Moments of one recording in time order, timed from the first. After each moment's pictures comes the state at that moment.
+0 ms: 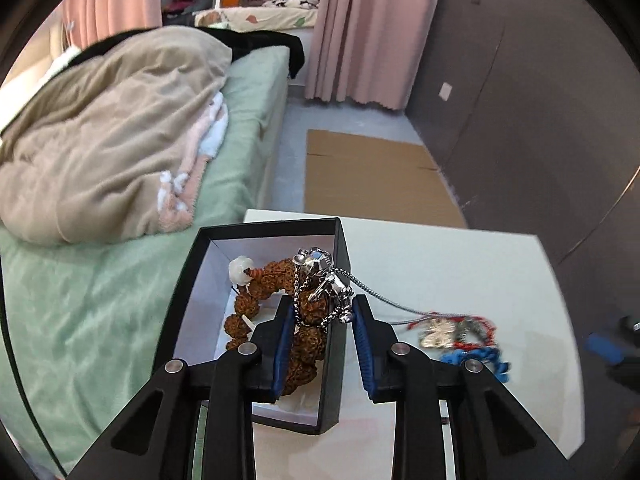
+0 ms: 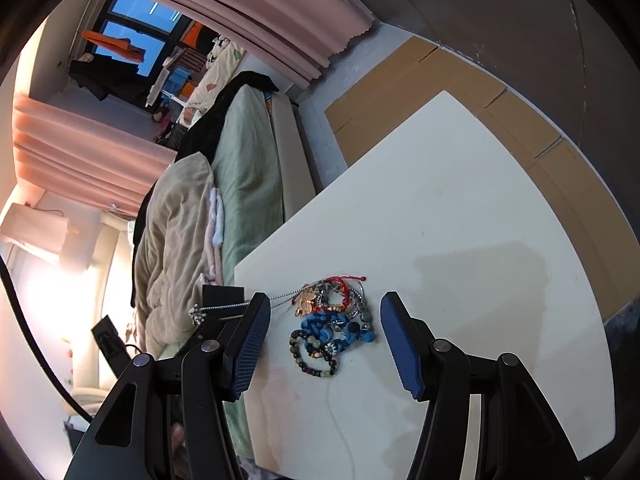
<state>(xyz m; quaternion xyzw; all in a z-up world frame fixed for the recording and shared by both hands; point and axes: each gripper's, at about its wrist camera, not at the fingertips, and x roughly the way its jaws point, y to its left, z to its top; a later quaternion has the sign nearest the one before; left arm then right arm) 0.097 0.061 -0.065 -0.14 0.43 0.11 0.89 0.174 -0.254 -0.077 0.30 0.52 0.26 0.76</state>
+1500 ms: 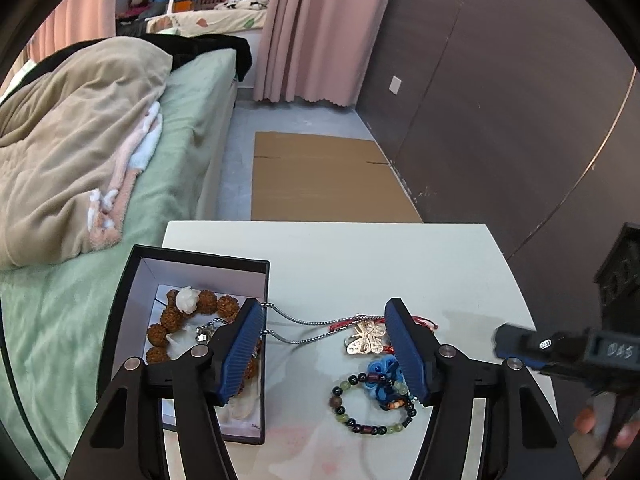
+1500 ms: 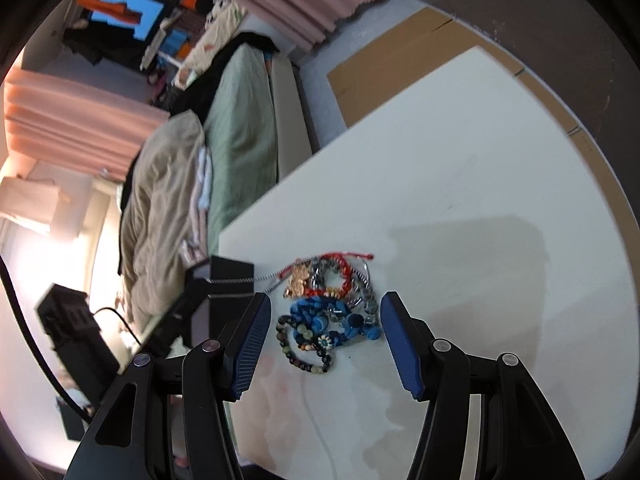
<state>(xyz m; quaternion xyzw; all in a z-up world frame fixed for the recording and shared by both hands) 0.118 0.024 -0.064 -0.13 0.42 0.03 0.90 0.190 -0.216 -0.109 0.25 0.57 0.29 0.73</state>
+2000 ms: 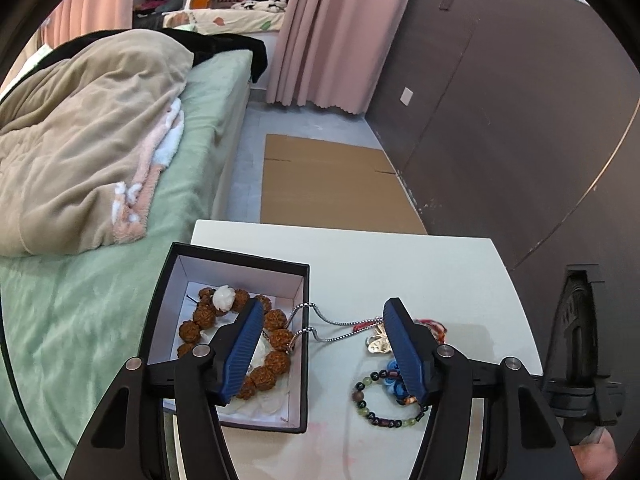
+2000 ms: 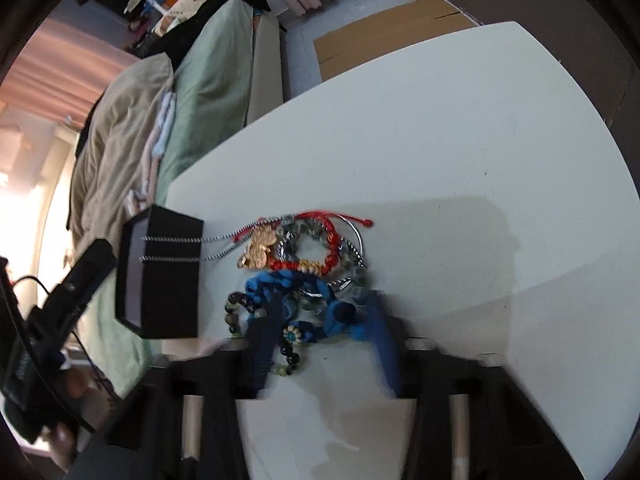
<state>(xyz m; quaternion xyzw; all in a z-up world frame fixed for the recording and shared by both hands) 0.104 0.047 -0.056 -0.15 0.41 0.04 0.90 0.183 -0.180 -0.139 0.14 0.61 0.26 0.73</state>
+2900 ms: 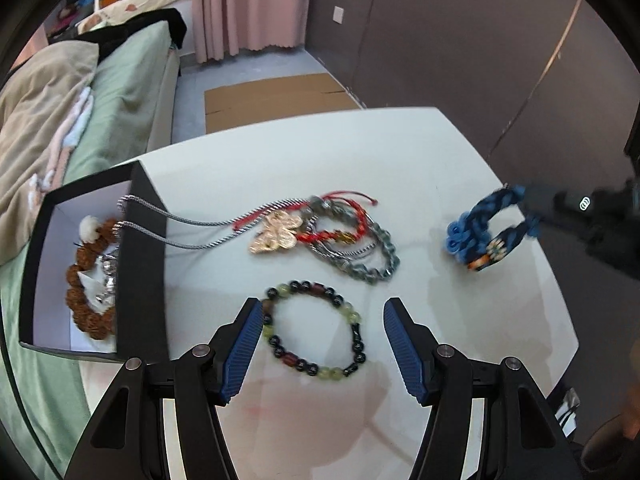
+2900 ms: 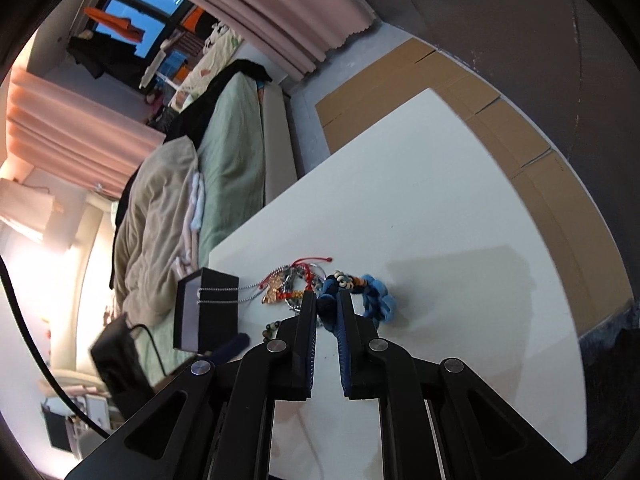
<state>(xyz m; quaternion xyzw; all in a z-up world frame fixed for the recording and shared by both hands) 0.103 -0.059 -0.108 -0.04 0.51 -0.05 0.86 0.170 -0.274 -0.083 0.26 0.53 0.25 0.77</state>
